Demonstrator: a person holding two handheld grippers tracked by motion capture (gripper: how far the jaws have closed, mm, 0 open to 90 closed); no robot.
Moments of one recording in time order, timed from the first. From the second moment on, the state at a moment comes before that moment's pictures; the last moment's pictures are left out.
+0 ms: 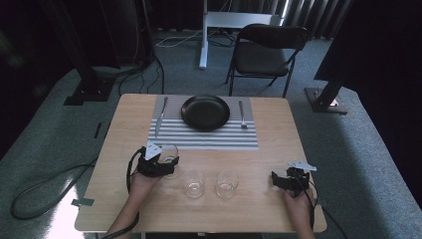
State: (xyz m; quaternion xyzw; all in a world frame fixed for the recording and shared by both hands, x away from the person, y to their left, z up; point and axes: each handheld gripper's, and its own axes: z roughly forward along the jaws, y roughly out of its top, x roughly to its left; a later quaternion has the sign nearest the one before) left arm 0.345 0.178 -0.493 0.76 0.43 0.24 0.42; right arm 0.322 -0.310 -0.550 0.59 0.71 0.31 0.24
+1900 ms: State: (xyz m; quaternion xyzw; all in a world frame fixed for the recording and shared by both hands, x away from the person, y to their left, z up) left arm 0.448 0.161 -0.485 0.74 0.48 0.26 0.40; right arm 0.322 -0.310 -0.550 0.58 0.71 0.31 0.24
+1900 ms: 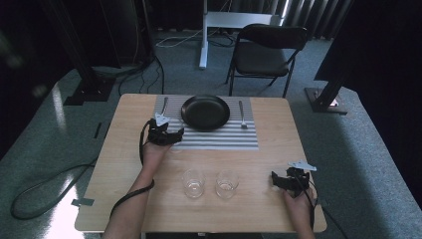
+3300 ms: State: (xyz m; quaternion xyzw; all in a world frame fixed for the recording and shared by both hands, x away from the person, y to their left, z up) left arm 0.491 0.161 -0.512 0.72 0.51 0.27 0.38; right arm 0.322 -0.310 -0.551 0.58 0.71 0.31 0.25
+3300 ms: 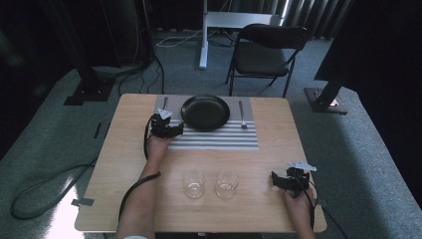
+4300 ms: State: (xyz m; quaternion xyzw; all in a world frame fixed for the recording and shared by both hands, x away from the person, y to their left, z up) left arm 0.463 0.170 -0.521 0.73 0.50 0.26 0.37; right arm 0.322 -0.310 -0.550 0.58 0.71 0.31 0.25
